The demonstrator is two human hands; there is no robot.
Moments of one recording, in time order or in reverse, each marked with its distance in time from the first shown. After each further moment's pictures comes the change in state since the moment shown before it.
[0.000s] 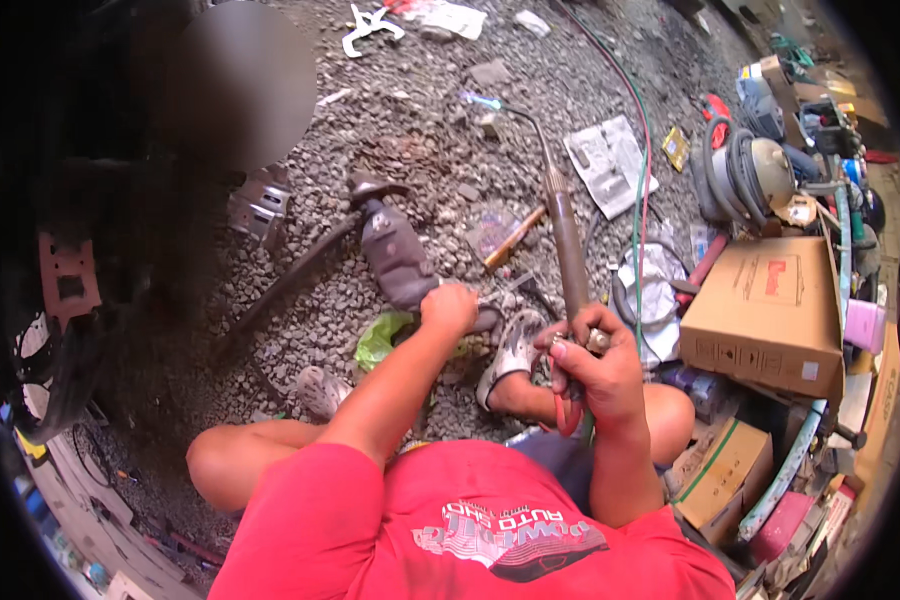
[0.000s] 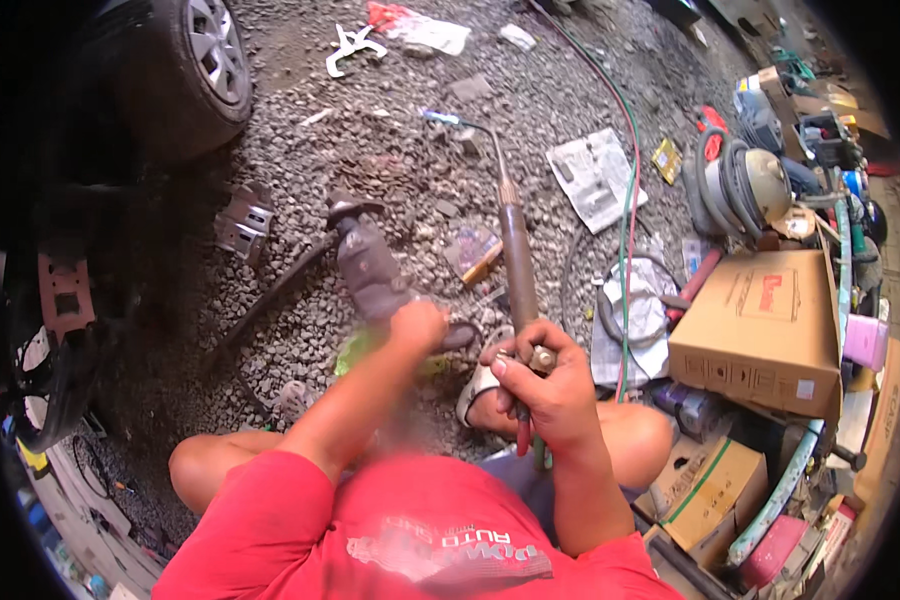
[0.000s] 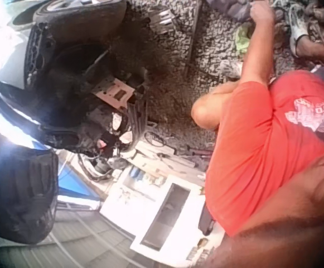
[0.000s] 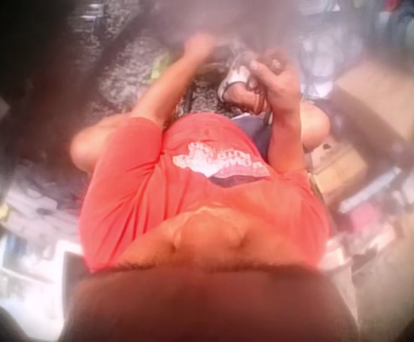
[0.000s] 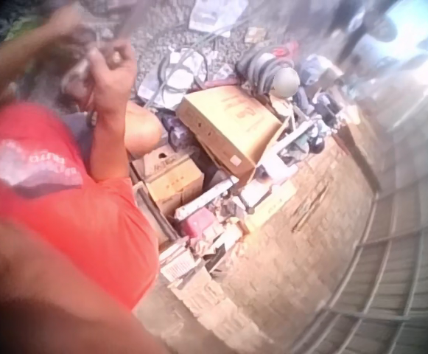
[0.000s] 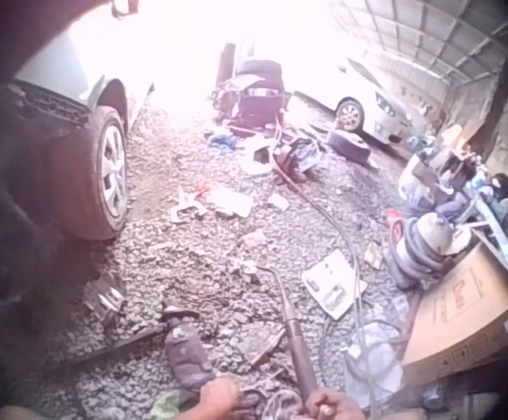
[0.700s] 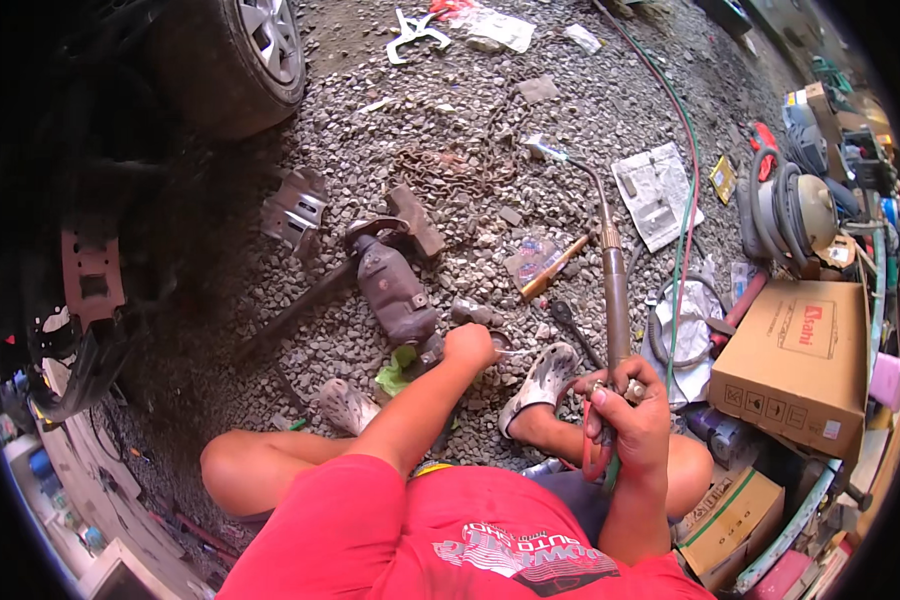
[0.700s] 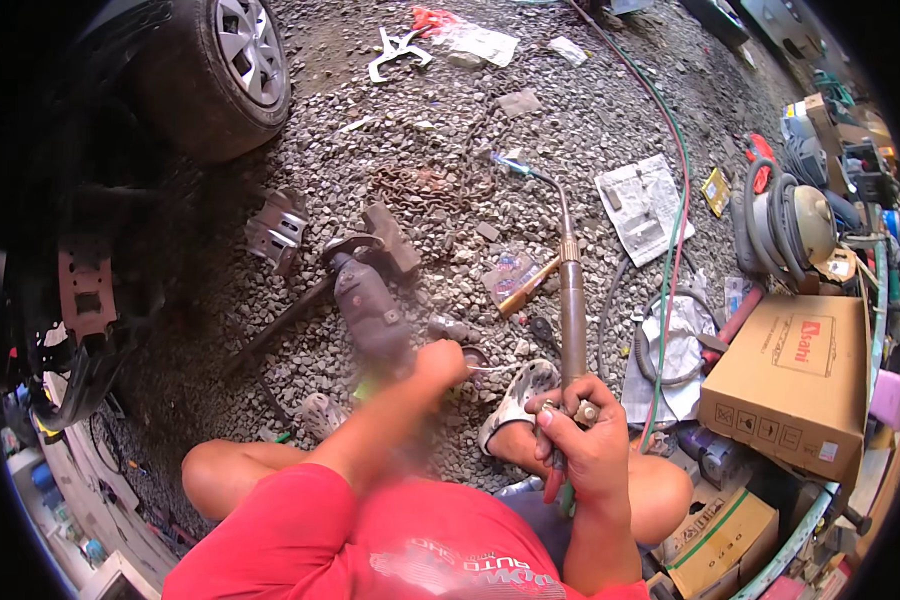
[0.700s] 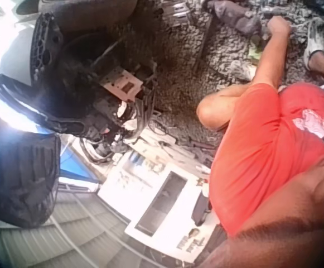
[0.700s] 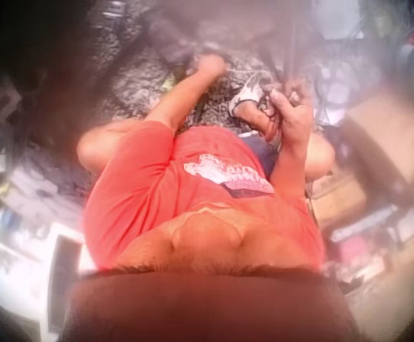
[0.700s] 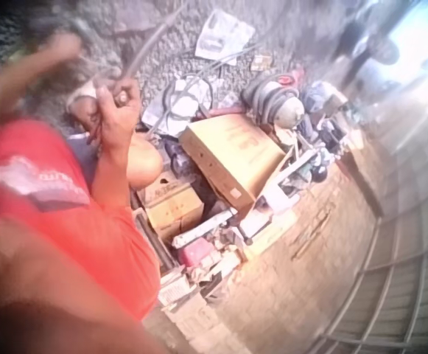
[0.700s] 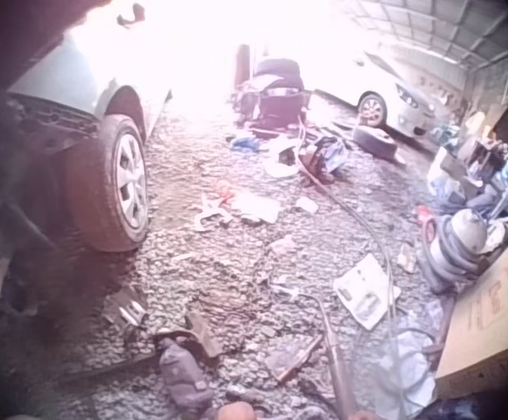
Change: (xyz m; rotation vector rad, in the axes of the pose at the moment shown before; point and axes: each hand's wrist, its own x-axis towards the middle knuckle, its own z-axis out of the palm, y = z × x) left_hand 0.016 -0.025 0.031 0.091 -0.232 -0.107; right_hand 0.018 0.013 -0.022 0.062 0.071 0.027
